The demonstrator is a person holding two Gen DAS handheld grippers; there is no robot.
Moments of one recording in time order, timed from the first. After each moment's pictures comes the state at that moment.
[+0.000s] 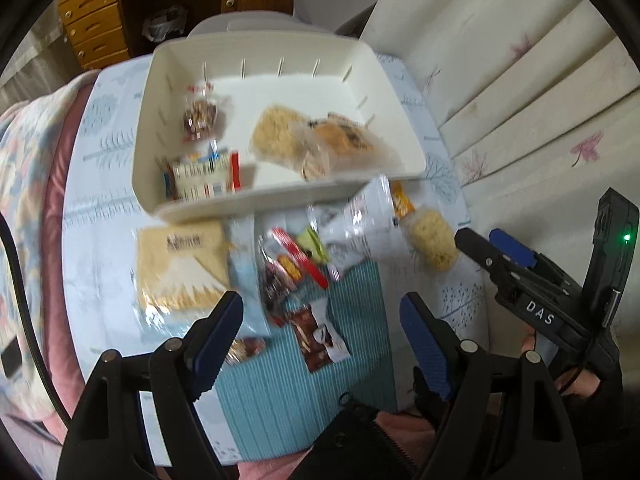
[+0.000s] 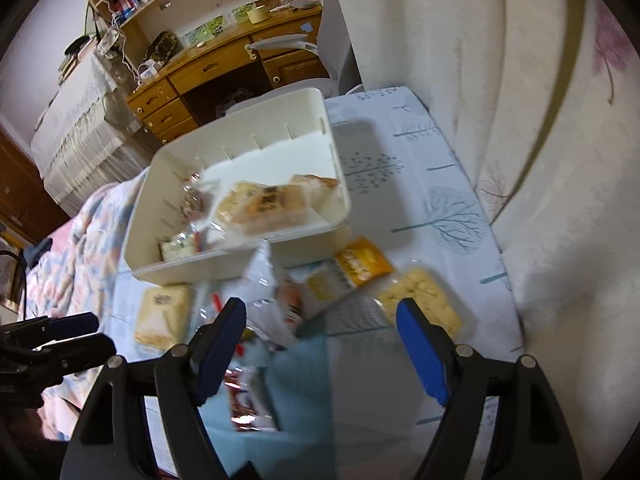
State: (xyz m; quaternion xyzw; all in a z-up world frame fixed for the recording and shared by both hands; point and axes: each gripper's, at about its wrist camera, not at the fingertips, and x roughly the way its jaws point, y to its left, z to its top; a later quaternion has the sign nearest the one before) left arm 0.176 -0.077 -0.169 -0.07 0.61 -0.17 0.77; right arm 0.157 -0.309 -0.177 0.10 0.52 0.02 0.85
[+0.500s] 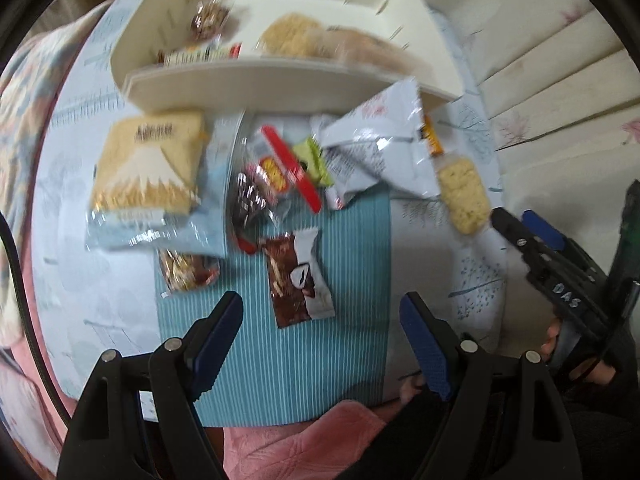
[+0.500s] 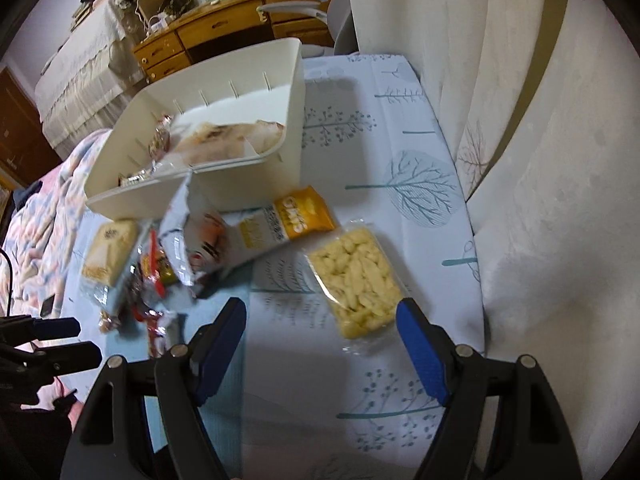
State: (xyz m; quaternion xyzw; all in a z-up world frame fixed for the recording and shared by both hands) left arm 0.139 -0.113 -0.241 -0.12 0.67 -0.10 0.72; right arm 0.149 -0.354 -0.221 0.03 0.56 0.05 0.83
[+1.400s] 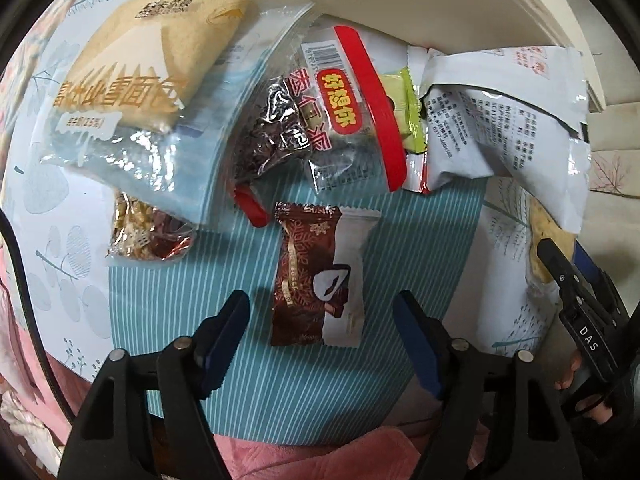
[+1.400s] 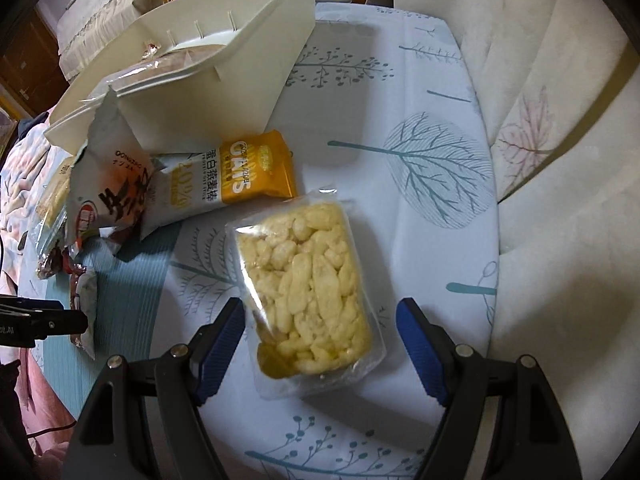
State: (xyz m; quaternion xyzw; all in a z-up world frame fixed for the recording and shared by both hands) left arm 0.150 -0.139 -0.337 -0.18 0.74 0.02 0.65; right arm 0.187 -0.377 -0.297 -0.05 0.60 0.11 0.79
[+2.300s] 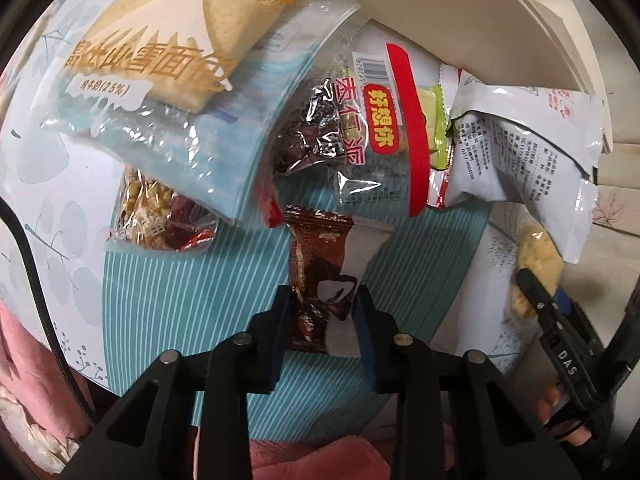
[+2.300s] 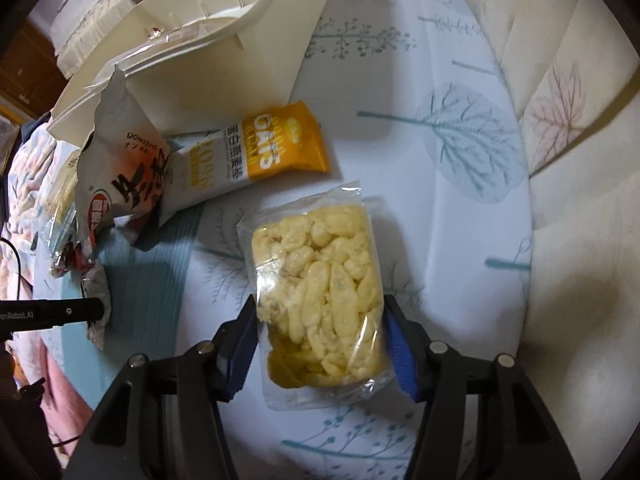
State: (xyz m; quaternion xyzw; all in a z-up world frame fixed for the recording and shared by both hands) left arm 0.140 -0.108 -0.347 -0.24 0.73 0.03 0.64; right arm 0.186 -0.359 -0.305 -0.02 0.64 0.12 0.76
